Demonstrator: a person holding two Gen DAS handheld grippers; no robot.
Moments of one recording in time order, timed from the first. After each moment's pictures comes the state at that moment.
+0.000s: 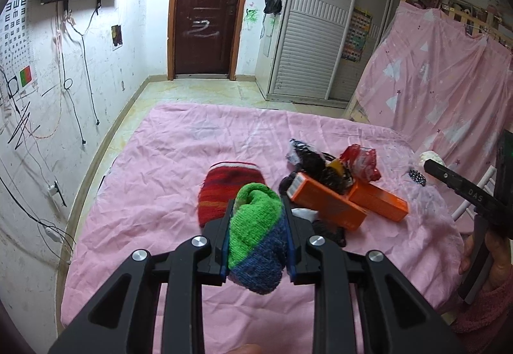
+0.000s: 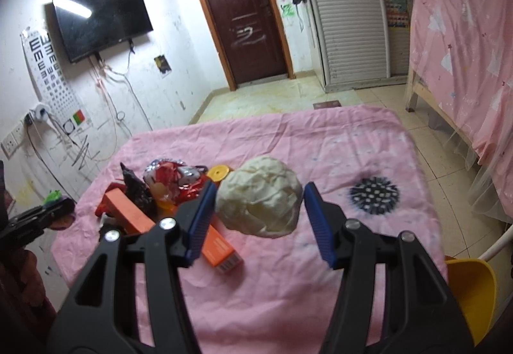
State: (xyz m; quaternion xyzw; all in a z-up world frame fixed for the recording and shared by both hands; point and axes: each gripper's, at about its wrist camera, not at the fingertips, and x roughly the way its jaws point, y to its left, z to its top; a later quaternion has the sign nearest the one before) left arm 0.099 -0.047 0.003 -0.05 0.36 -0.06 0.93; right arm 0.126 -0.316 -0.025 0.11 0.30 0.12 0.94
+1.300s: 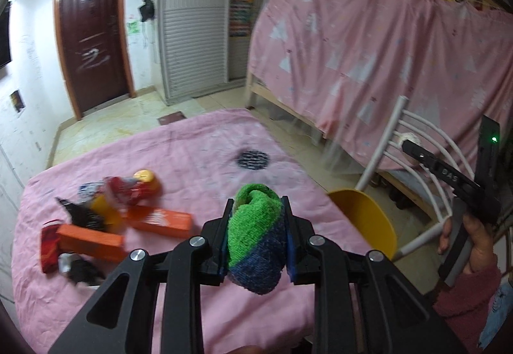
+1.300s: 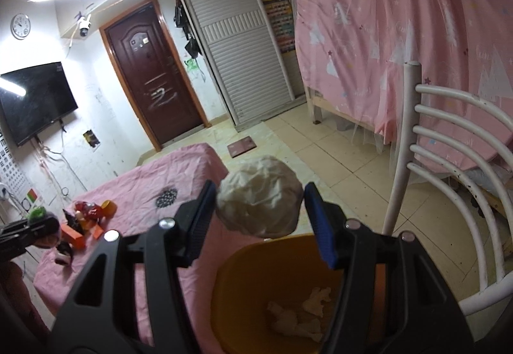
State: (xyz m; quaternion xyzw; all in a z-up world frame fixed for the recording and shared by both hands) left arm 0.073 -0.293 0.034 0.07 0.36 -0.27 0.89; right arm -0.013 -0.530 -0.029 0.19 0.24 -0.07 0.95
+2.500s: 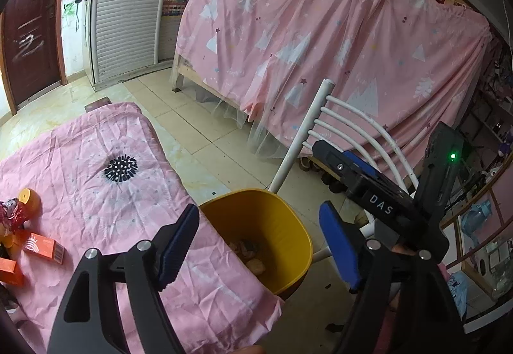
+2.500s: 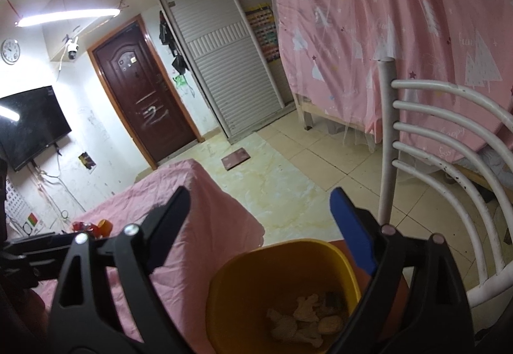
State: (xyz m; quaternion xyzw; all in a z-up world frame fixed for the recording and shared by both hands) left arm 0.066 -0.406 0.030 0.03 0.41 -0.40 0.82; right arm -0.023 -0.551 -0.030 0.23 0.20 -0.10 0.95
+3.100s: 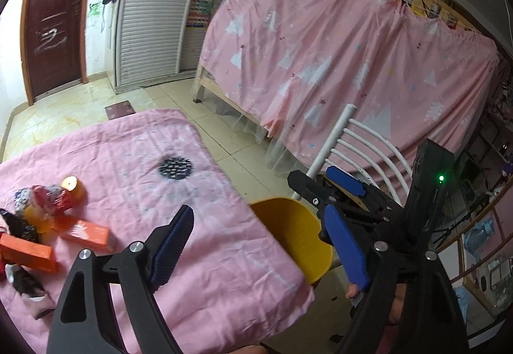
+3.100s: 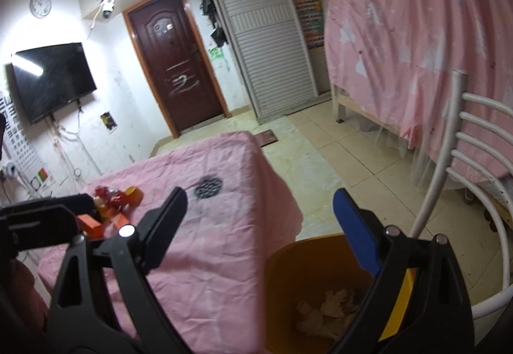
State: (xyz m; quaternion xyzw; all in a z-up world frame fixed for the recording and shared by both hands) left arm 0.078 -0.329 0.046 0.00 0.39 -0.36 0.85; right arm 0.017 -0.457 -0.022 0.16 0.24 -0.02 0.96
